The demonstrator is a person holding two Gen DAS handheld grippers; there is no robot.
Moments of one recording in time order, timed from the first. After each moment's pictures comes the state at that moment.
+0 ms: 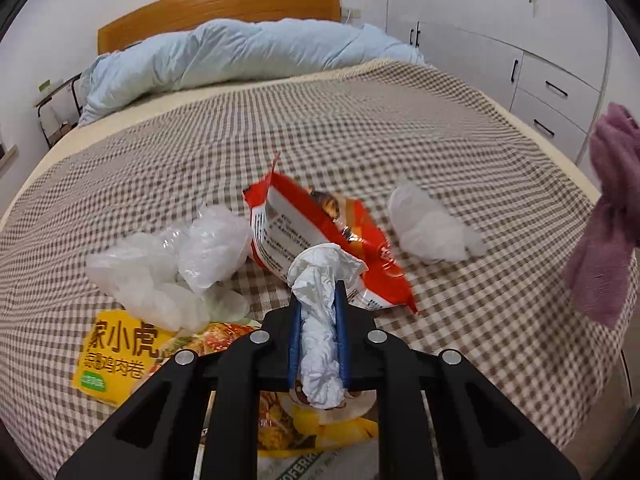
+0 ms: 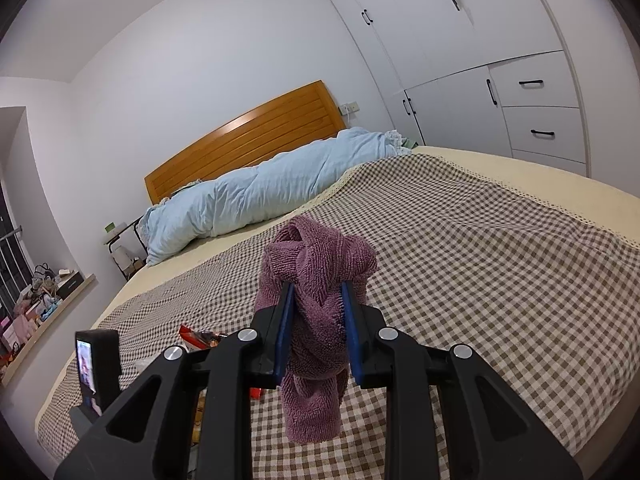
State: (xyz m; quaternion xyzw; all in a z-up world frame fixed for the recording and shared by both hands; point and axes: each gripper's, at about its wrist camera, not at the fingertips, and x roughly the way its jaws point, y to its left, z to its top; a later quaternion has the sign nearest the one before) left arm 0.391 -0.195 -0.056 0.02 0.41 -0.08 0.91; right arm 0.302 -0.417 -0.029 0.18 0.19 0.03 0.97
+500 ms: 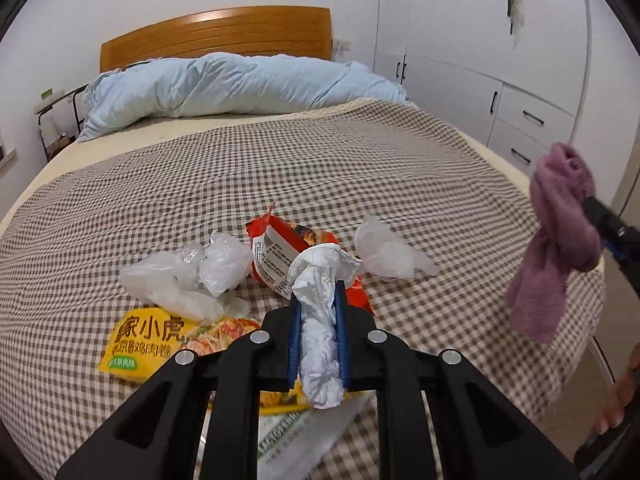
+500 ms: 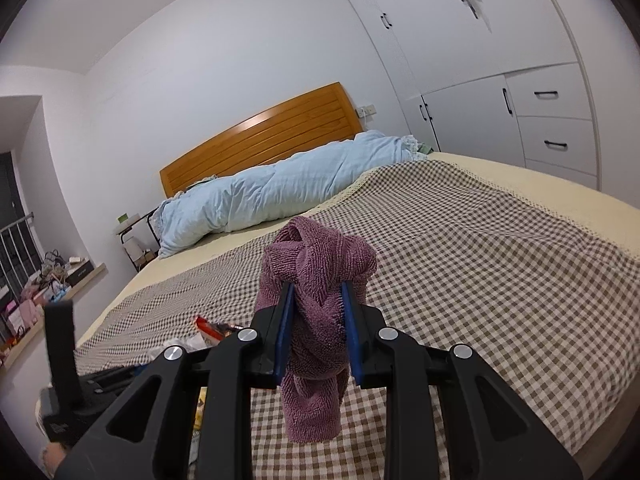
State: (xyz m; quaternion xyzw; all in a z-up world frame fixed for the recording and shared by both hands) left arm 0.346 -0.184 -0.010 0.00 0.36 -0.11 0.93; right arm 0.281 -0.409 -0.023 0.16 0.18 0.05 0.97
